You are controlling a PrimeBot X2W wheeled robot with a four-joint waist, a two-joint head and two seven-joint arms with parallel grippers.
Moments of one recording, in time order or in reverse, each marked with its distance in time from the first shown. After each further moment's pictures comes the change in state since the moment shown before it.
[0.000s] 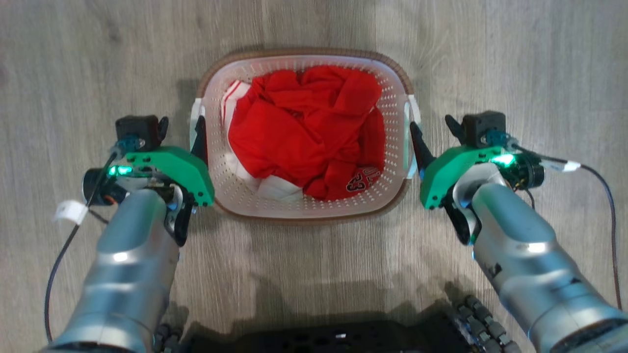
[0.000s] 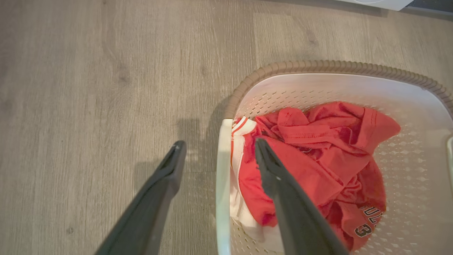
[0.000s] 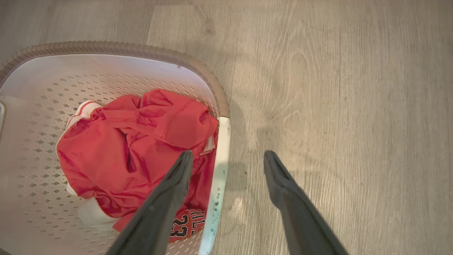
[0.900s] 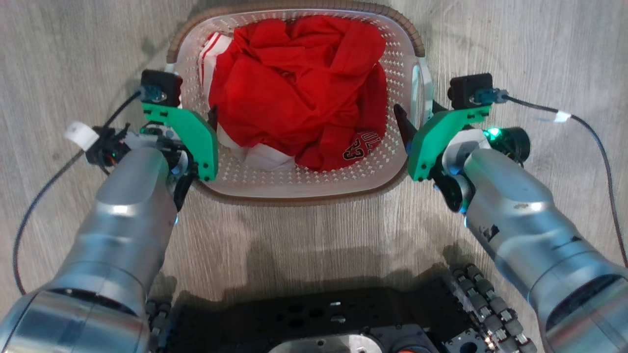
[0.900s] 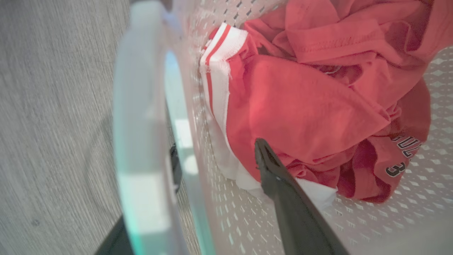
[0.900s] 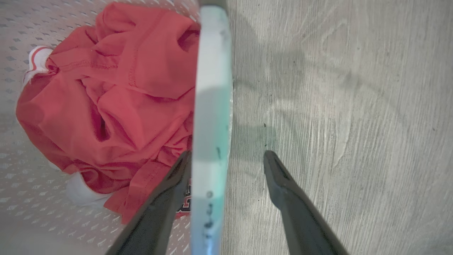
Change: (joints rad) left arm -0.224 0.005 -0.249 0.227 -0.103 -0.026 0.178; right arm -0.185 -0.004 0.276 0.120 0.364 0.000 0.116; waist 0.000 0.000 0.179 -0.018
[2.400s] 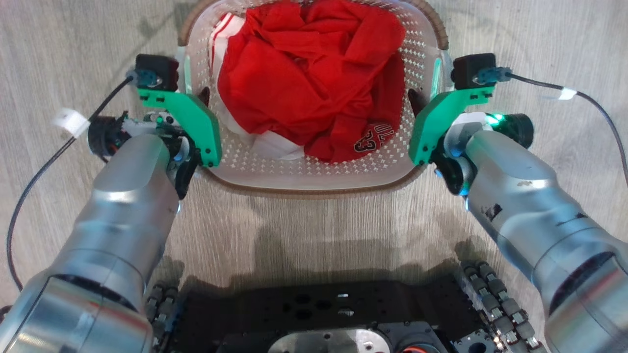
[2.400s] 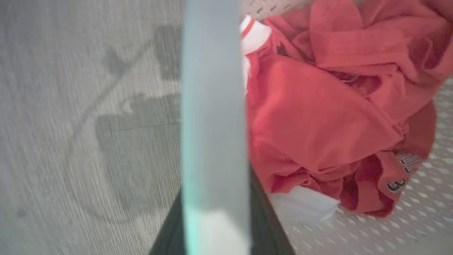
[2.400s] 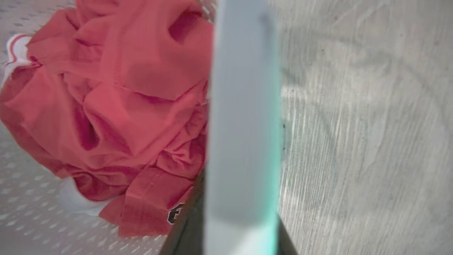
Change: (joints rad) left arm -0.062 0.012 -0.213 0.013 -0.267 -0.007 -0.018; right arm -0.121 0.000 0.247 0.098 0.263 0.000 -0.006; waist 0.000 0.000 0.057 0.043
